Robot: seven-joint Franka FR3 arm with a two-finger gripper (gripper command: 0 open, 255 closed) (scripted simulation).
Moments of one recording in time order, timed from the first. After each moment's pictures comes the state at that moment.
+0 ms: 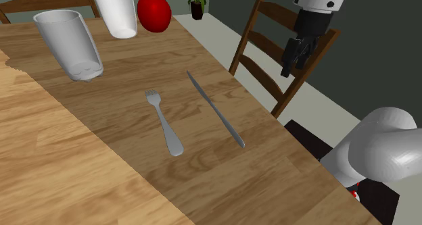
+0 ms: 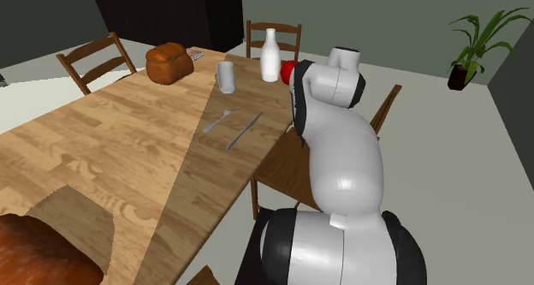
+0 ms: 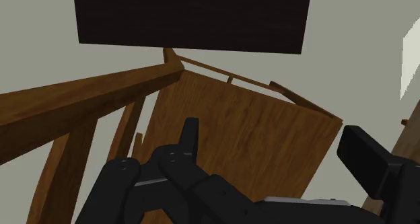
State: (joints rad) arm 0.02 -0.78 0.03 -2.41 0.12 1.51 0.03
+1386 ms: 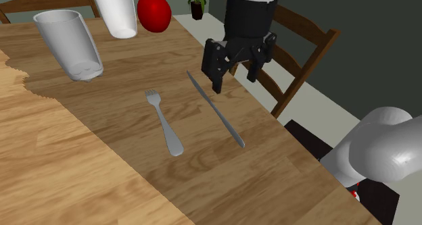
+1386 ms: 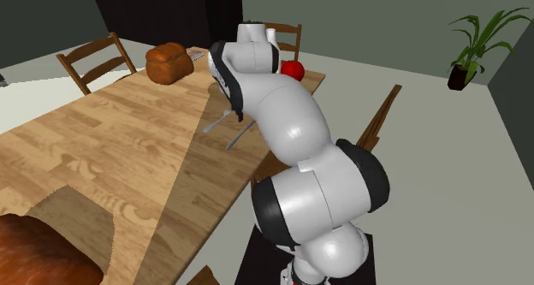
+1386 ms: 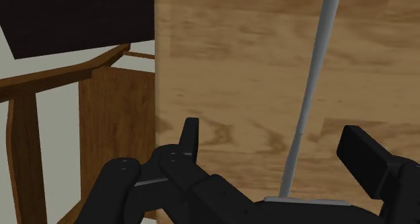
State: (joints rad) arm 0.04 -0.50 0.52 -2.03 0.29 1.55 0.68
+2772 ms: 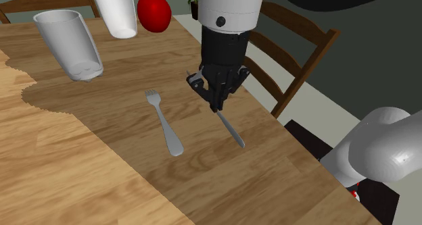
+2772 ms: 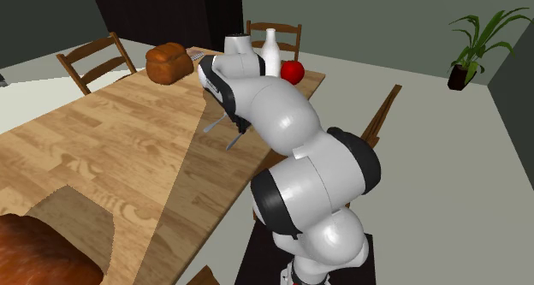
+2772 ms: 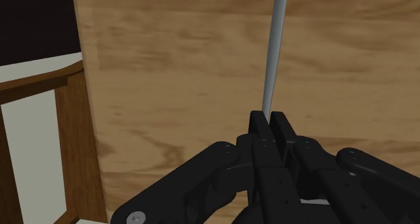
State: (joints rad) arm 0.03 -0.42 0.63 -2.05 0.28 1.66 0.79
